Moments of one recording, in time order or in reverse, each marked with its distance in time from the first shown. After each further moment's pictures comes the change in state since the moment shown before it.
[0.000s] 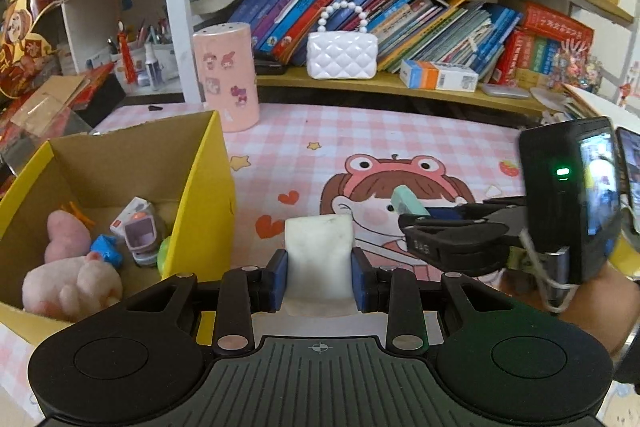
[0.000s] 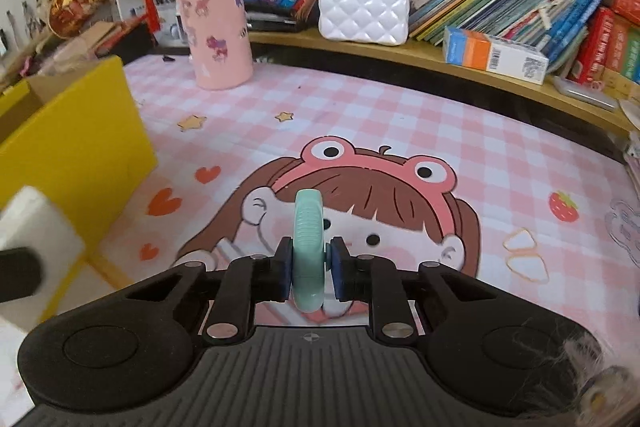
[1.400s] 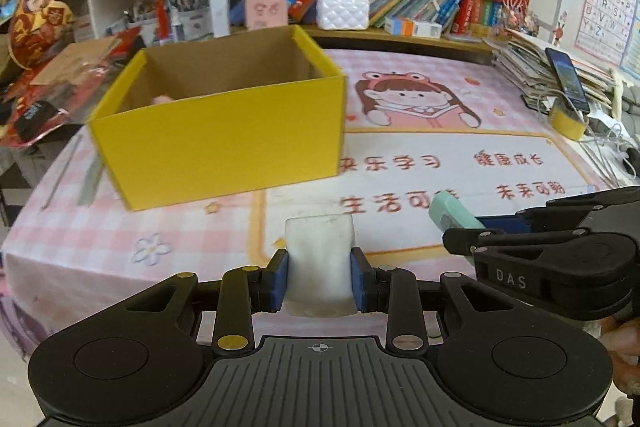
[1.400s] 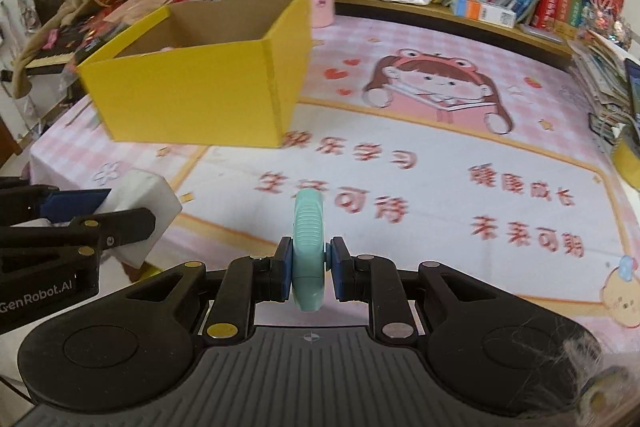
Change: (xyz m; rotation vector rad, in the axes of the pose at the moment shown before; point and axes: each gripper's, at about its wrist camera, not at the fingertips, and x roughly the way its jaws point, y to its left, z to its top) left arm -0.134 0.142 -0.144 0.091 0.033 -0.115; right arm -0.165 0.214 -0.130 0.065 0.075 -0.081
